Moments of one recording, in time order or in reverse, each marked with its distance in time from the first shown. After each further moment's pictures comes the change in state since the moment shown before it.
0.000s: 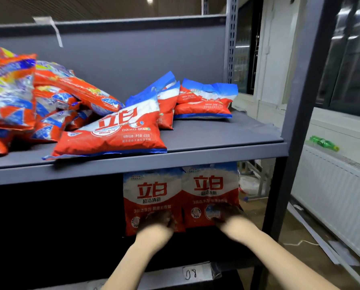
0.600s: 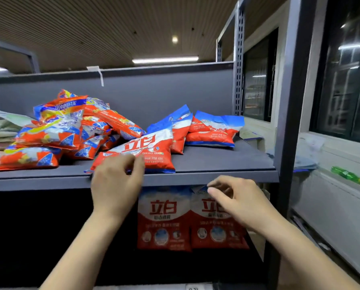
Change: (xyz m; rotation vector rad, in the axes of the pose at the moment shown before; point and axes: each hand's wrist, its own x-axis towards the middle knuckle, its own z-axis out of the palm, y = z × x) left_hand -0.099 0.051 -0.205 -0.196 1.055 0.148; right_hand -0.112 -0.087 -0.151 0.240 0.433 -0.368
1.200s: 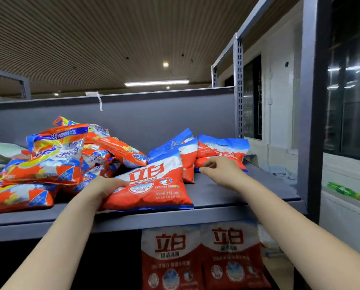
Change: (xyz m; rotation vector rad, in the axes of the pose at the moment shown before) left_hand 0.120 -0.112 0.037 -0.189 -0.562 -0.902; right_hand 0.158 -0.028 0.021 0.081 0.007 0.208
